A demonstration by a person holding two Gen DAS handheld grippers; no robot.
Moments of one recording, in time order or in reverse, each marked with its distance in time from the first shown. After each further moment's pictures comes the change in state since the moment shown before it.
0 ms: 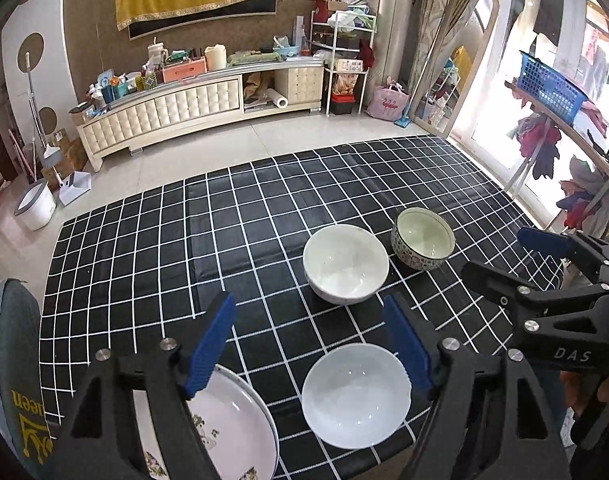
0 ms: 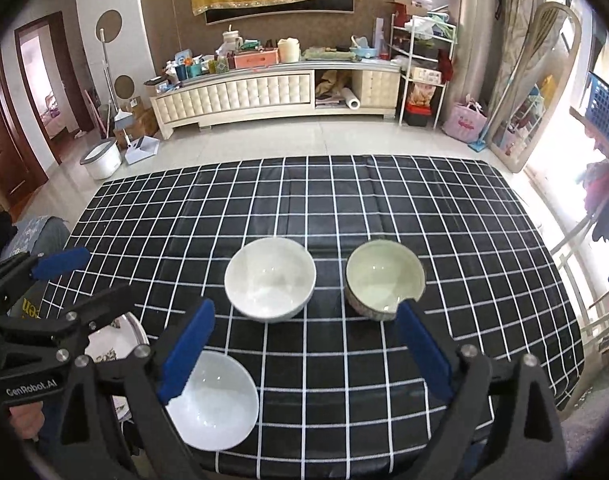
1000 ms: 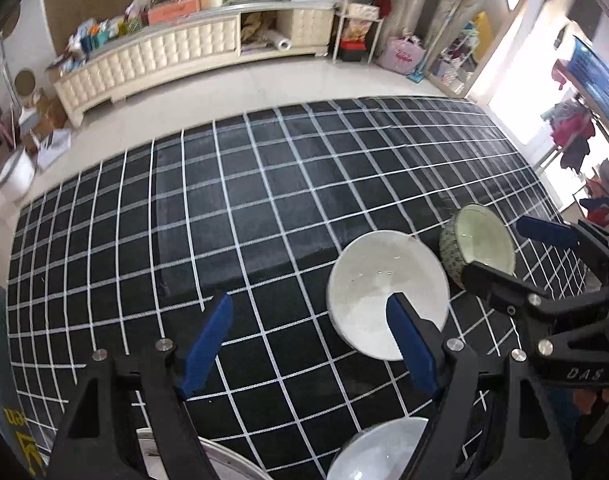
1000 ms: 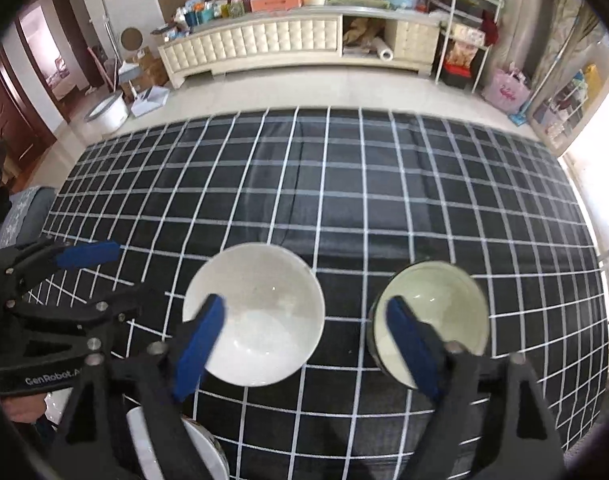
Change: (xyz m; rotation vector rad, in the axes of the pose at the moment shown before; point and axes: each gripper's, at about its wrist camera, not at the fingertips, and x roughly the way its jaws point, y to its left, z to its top) left arm 0.135 0.032 0.049 -0.052 0.228 -0.033; right arm 0.134 -0.005 0.032 -0.068 0.235 0.086
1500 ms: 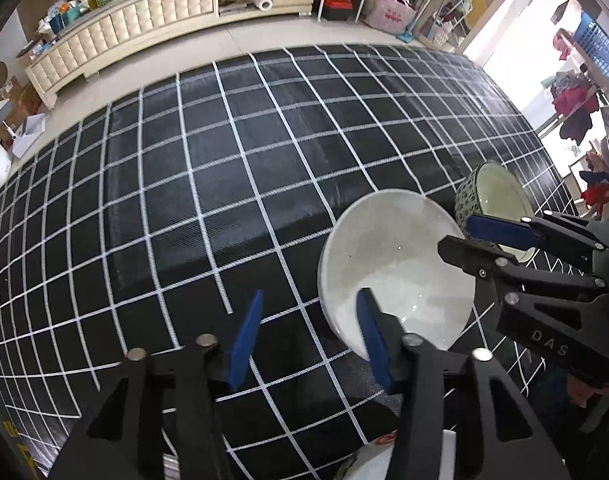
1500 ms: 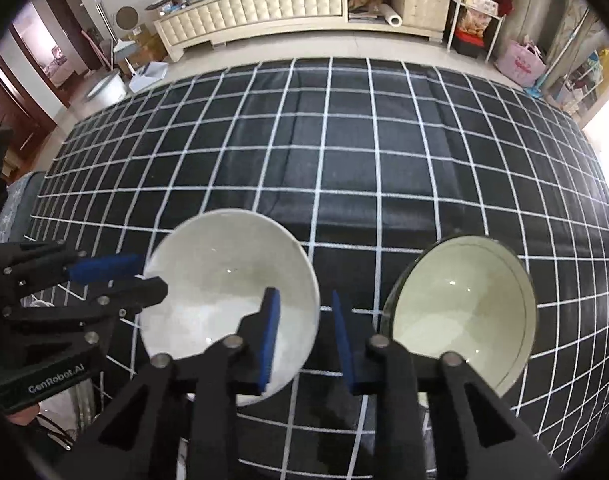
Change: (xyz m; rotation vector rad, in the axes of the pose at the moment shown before) left arm 0.060 -0.003 -0.002 0.041 0.148 -0.056; right arm 0.044 -0.014 -0.009 0.017 0.096 0.036
